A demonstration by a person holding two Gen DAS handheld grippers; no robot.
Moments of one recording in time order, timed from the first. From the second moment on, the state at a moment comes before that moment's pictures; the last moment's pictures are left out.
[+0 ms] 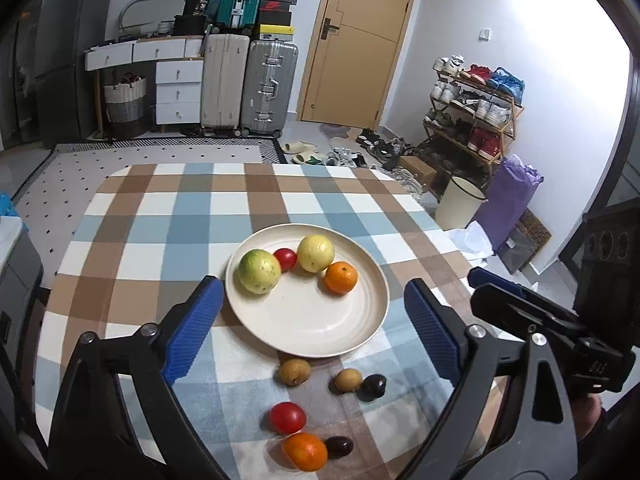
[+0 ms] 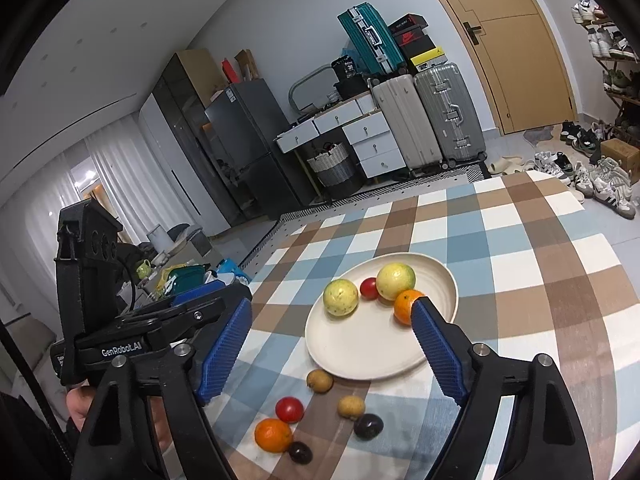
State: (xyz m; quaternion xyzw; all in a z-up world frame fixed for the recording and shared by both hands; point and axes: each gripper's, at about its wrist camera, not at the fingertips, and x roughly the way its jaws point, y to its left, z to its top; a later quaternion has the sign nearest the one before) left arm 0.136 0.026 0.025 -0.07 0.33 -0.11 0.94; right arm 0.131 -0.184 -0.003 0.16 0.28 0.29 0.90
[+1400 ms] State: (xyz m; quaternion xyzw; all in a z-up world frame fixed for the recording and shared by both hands) left arm 0.096 0.051 -0.119 -0.12 0.44 -0.10 0.88; right arm 0.111 -0.176 -0.085 0.15 0.36 0.28 0.88
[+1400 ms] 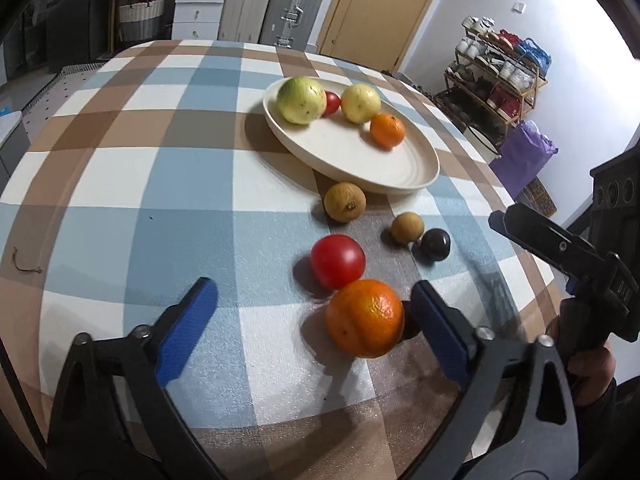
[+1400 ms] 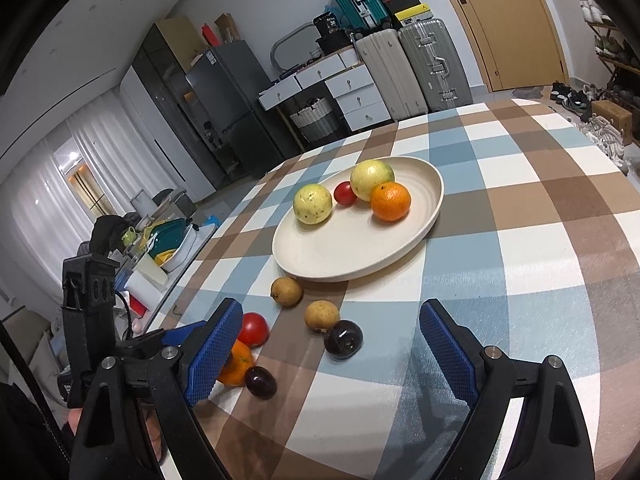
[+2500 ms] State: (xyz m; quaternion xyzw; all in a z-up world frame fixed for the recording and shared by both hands) left arm 0.079 0.071 -0.108 -0.17 0.44 -0.17 0.87; right arm 0.108 -0.161 -0.096 0.13 0.38 0.28 0.87
